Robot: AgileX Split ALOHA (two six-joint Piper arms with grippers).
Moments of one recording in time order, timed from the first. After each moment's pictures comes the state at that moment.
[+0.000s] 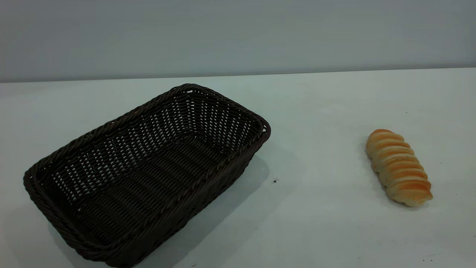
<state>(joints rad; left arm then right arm) -0.03 -0.02 -0.49 0.12 1.14 -0.12 0.06 0.09 -0.48 0.02 1.12 -0.03</state>
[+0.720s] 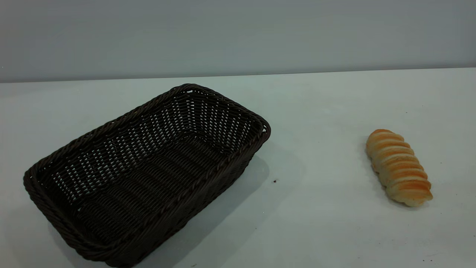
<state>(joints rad) -0.03 -0.02 -0.49 0.12 1.14 -0.12 0.06 0.09 -0.48 0.02 1.12 -0.03</state>
